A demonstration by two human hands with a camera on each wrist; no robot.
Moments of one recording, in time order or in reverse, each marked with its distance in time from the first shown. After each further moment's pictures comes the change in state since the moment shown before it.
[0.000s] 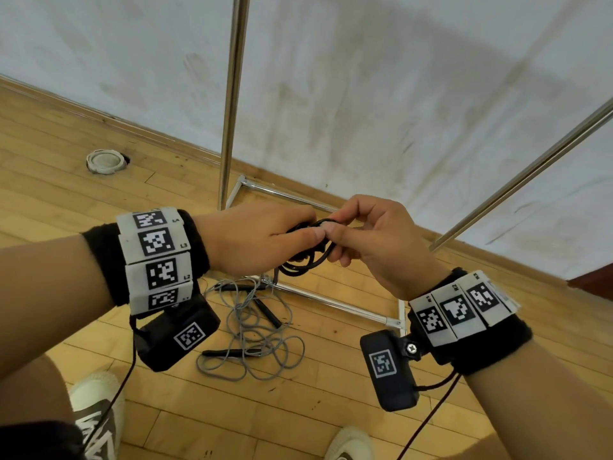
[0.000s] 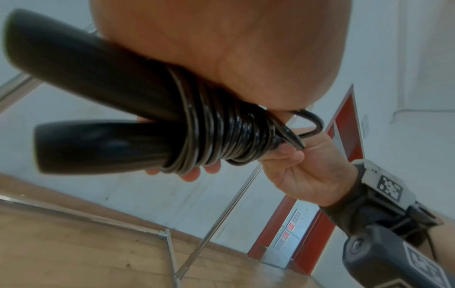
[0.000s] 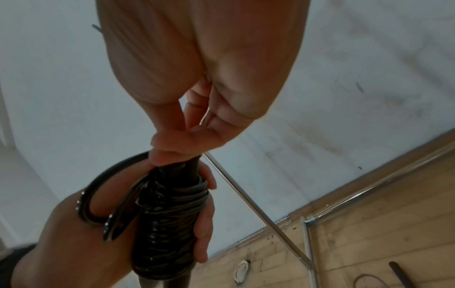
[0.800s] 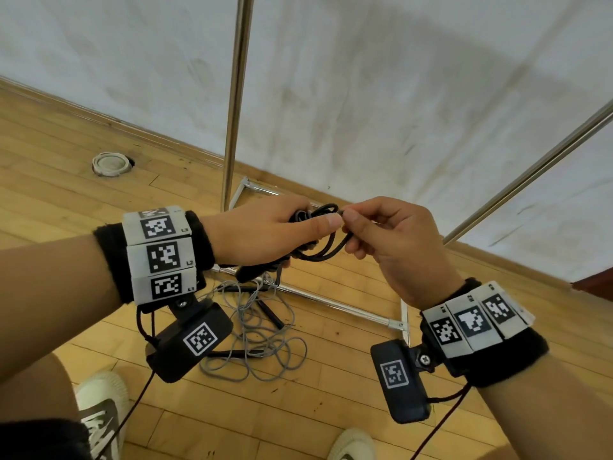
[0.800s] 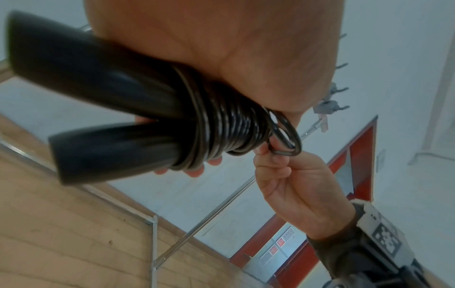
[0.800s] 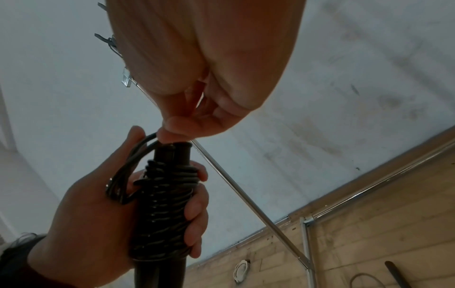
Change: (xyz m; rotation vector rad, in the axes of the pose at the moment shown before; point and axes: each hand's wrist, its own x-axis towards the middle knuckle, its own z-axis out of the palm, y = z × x) left_hand 0.002 0.008 0.000 -0.408 0.008 -0.153; right_hand -0.012 0.001 -0.009 0.046 0.120 -0.136
